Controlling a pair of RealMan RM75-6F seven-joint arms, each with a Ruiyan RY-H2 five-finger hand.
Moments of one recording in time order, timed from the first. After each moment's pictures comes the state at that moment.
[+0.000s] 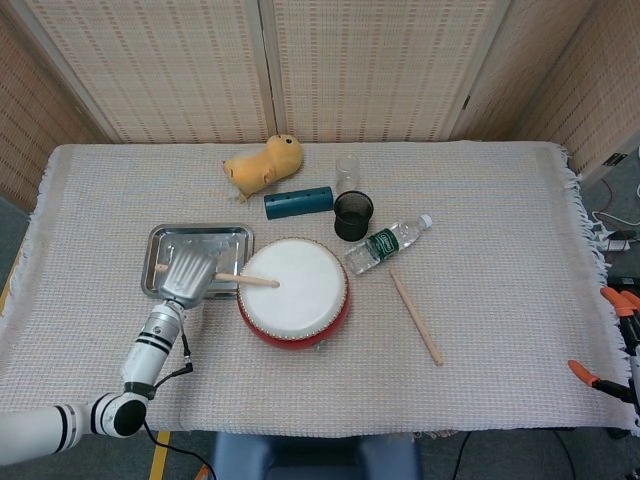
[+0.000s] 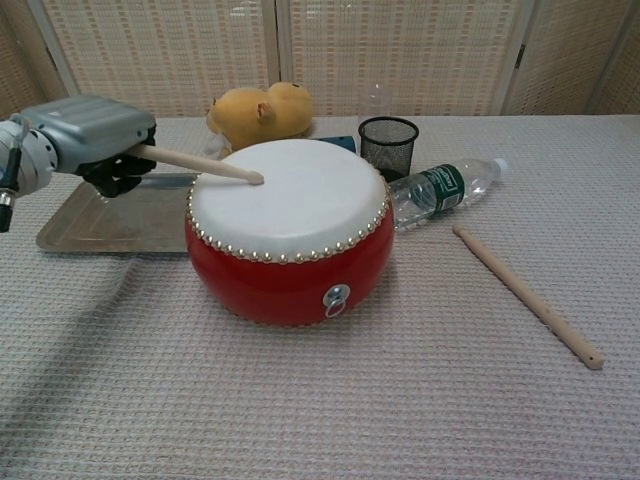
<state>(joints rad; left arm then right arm) -0.77 -1.45 -0.19 -1.57 0.93 1.07 0.73 -0.03 -1.05 0.05 -1.53 -1.59 1.67 0.28</state>
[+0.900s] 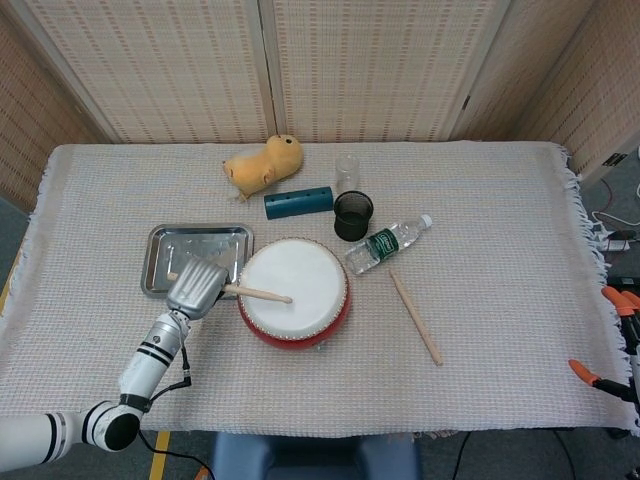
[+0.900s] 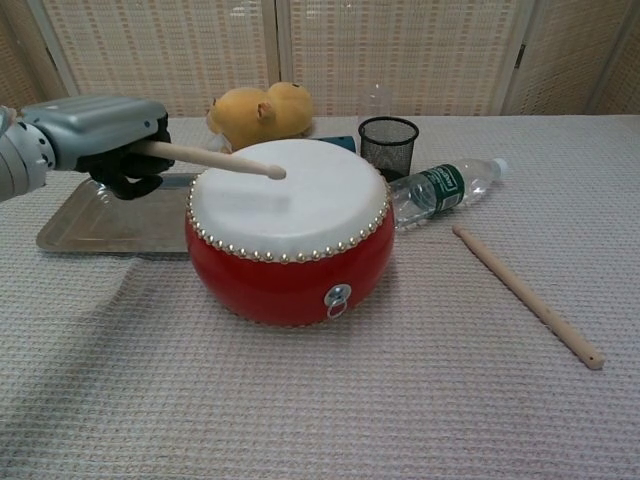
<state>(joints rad) -0.76 -1.40 -0.16 -1.67 1.04 1.08 0.53 -0.03 -1.06 0.06 -1.52 -1.58 1.66 0.30</state>
